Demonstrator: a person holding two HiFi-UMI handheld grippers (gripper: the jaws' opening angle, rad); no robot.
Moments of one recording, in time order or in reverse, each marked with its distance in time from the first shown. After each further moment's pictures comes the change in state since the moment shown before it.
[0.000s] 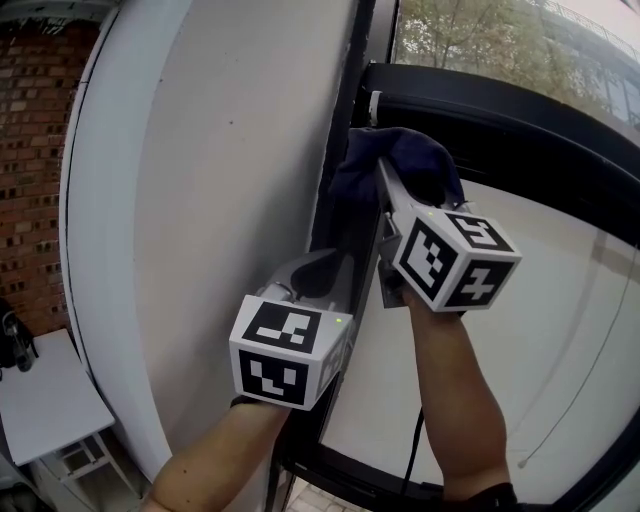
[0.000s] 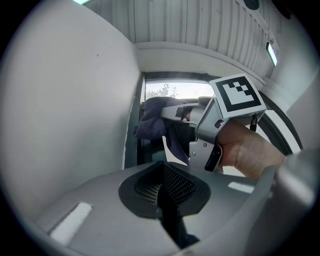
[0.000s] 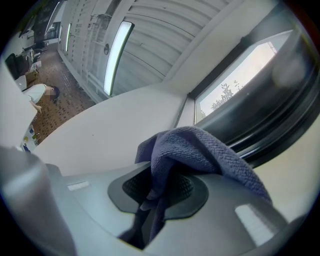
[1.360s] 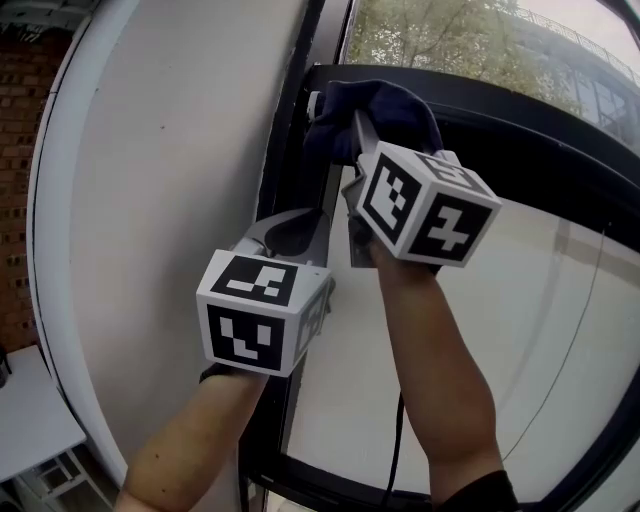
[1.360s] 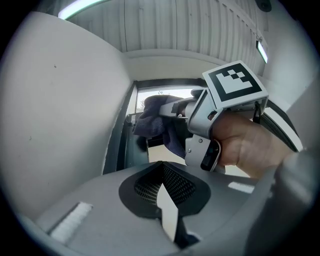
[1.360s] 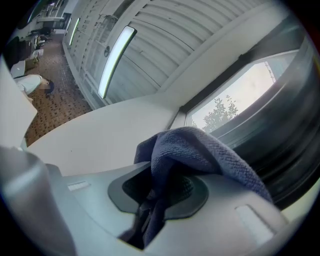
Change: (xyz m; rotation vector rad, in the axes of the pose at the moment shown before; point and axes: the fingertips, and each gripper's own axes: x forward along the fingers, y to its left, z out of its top) left arm 0.043 -0.028 0.051 0.076 -0.098 -0.021; right arm 0.000 -0.046 0.062 -0.068 -0.099 -0.122
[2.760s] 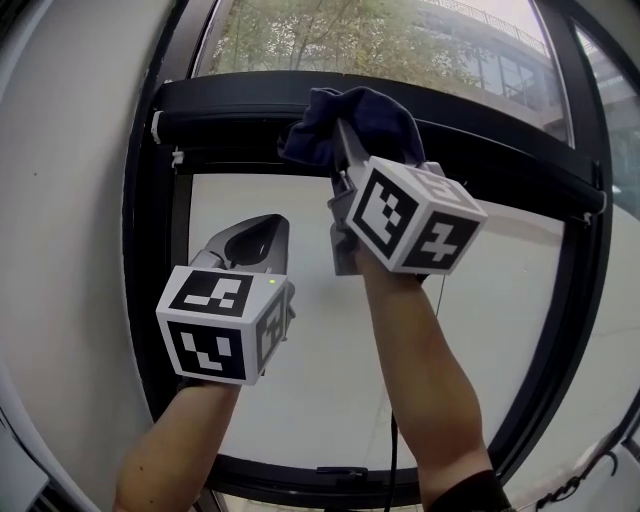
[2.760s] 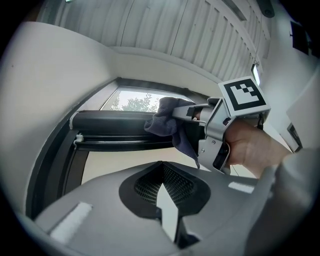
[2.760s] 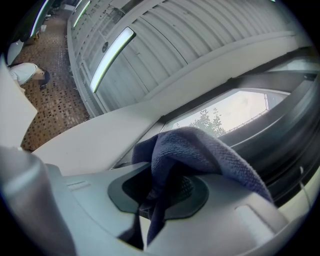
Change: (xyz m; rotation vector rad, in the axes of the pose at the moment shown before) left arm 0.028 -0.156 0.042 -0.134 -0.053 -0.224; right arm -0.125 -0.130 0.082 -0.121 0.013 -0.178
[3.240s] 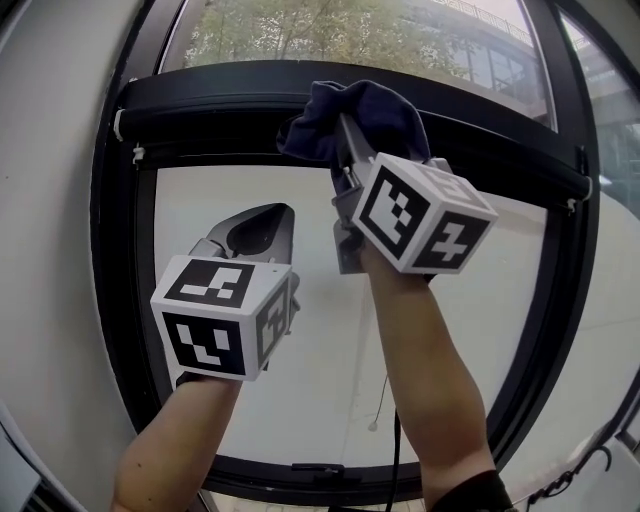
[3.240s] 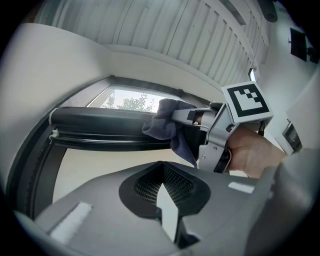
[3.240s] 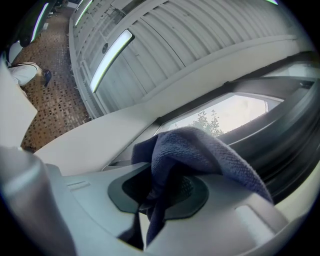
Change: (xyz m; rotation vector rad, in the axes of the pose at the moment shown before) left arm 0.029 -0.063 0.008 -0.015 -0.023 -0.059; right arm -0.037 -0.053 0.013 -0.022 0.000 -0.013
